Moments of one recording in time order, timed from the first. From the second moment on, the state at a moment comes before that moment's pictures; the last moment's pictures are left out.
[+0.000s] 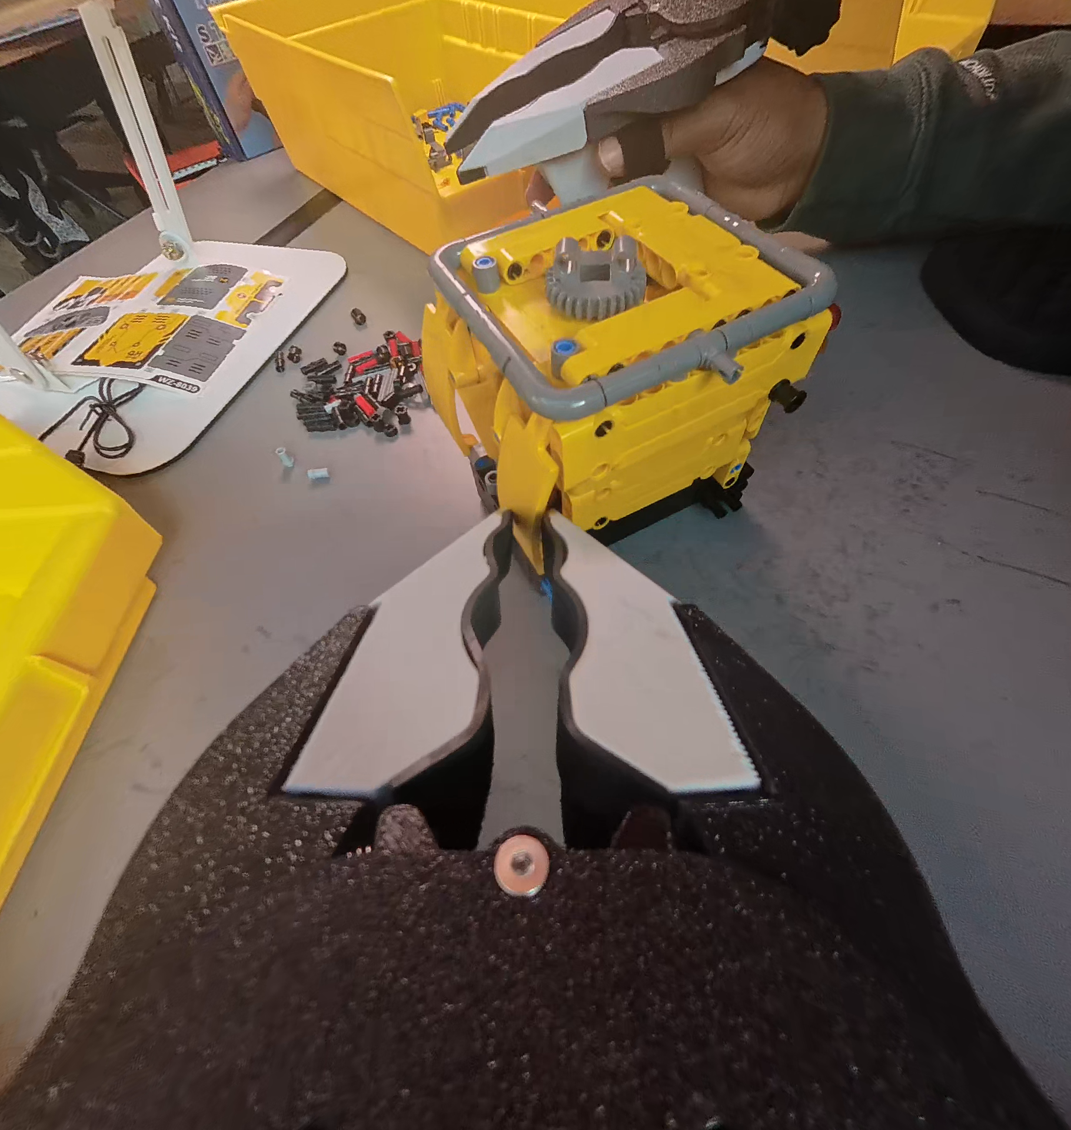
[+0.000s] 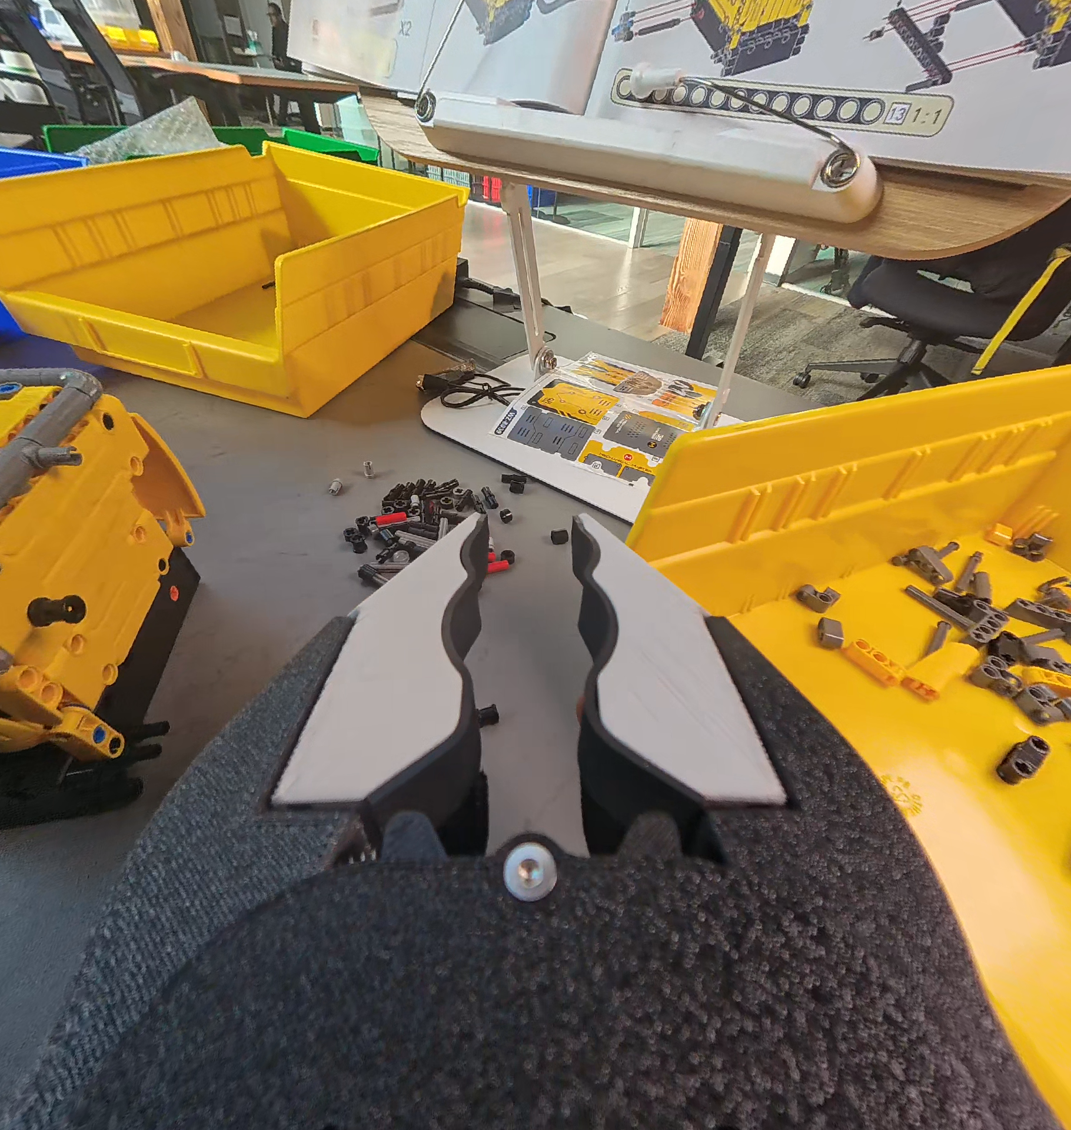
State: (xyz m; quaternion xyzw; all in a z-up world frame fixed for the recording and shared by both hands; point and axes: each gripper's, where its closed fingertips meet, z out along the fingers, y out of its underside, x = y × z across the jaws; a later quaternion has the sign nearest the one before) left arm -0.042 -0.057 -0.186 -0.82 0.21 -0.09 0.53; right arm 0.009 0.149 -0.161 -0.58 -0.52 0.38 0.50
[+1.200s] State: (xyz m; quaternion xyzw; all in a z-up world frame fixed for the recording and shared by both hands) left arm -0.135 -0.069 -0.157 -0.81 0.08 0.02 0.58; right arm -0.054 0.059 -0.230 -0.50 -0.78 0.27 0.26
